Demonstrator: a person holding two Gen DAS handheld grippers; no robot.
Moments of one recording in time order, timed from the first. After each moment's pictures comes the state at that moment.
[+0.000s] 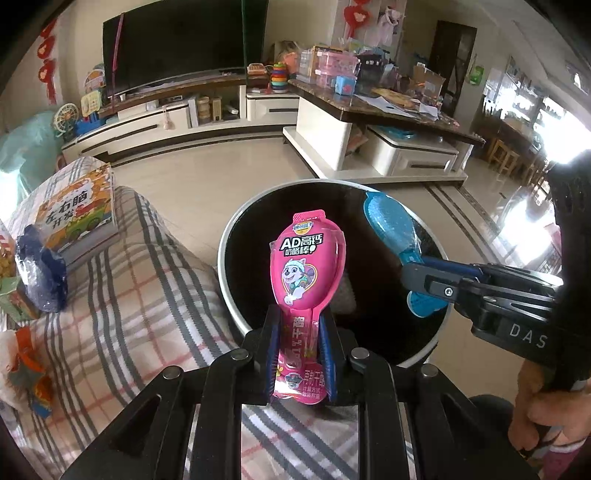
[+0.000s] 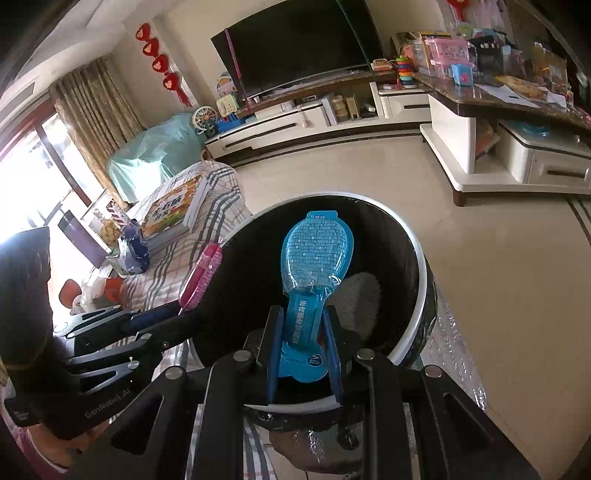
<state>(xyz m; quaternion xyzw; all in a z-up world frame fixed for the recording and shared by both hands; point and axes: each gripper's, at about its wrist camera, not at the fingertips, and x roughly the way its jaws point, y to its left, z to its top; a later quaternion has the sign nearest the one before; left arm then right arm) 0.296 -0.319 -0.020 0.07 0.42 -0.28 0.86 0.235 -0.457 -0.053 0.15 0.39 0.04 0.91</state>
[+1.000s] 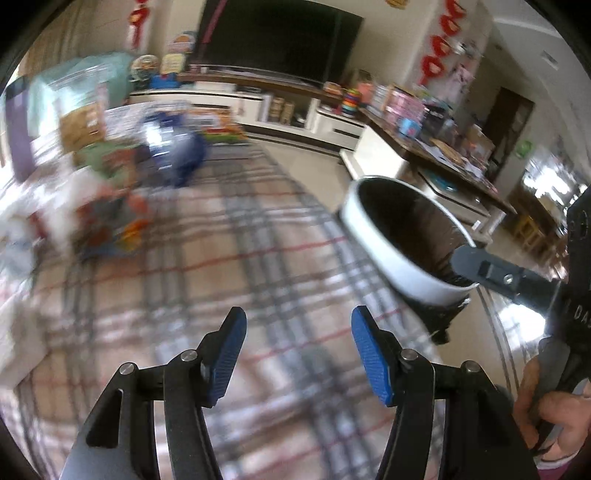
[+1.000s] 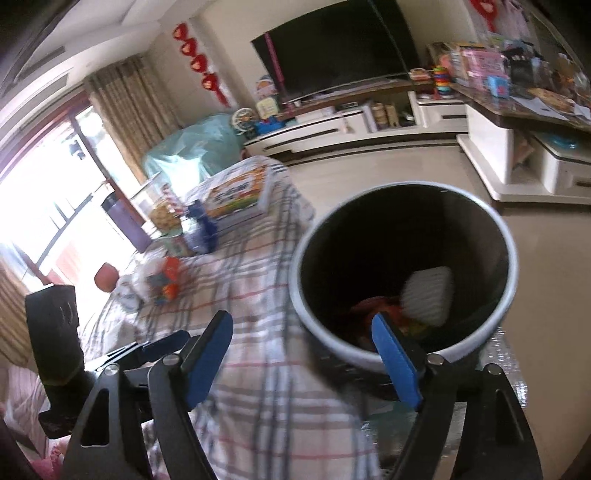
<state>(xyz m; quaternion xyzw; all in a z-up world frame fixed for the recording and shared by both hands) 0.216 -0.169 -0.038 -0.06 0.41 -0.19 0.89 0.207 -0.378 -0.041 0.15 0.36 0.11 0.91</state>
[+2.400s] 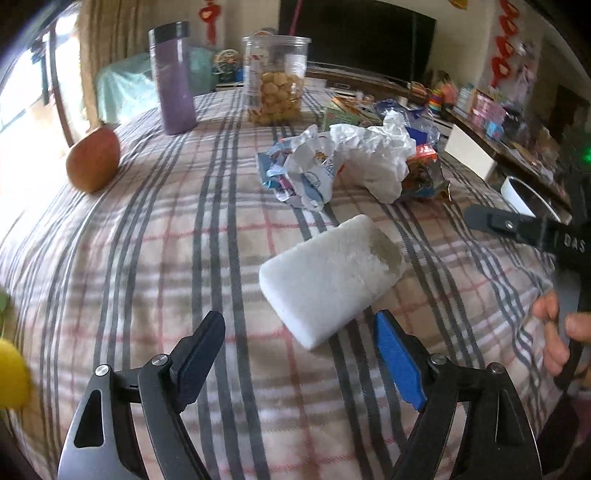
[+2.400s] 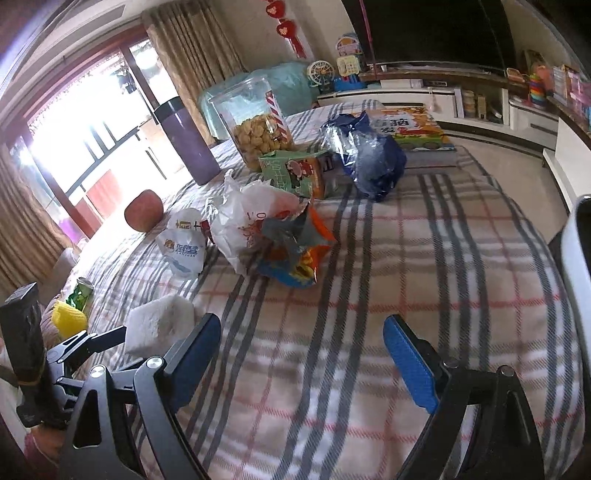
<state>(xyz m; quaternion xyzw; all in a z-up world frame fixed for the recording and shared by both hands) 0.183 0.031 -0.043 -0.01 0.43 -0.06 0.90 0.267 -0.177 -0.084 0.07 0.41 0.22 0.88</state>
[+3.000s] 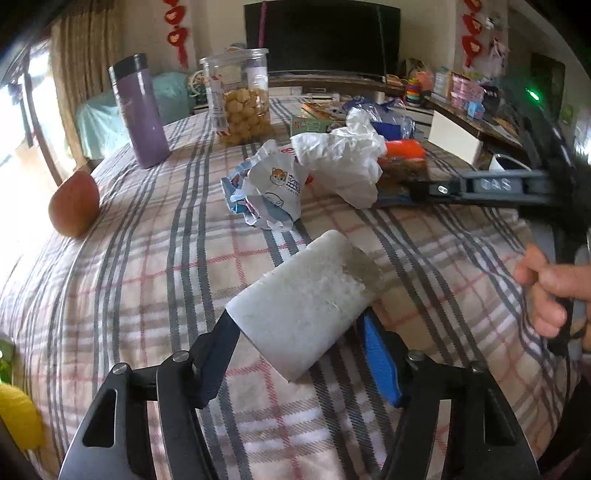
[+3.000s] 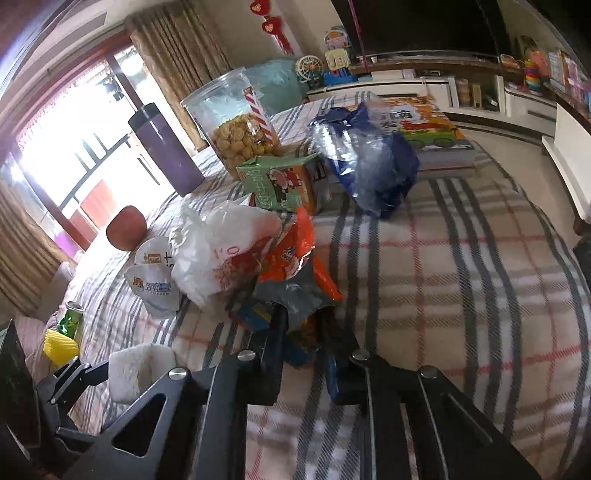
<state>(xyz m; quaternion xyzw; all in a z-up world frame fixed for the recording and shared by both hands) 0.188 0.012 -0.047 0.04 0.41 -0.08 0.91 0.304 -0.175 -0.096 0.09 0.41 0.21 0.88</state>
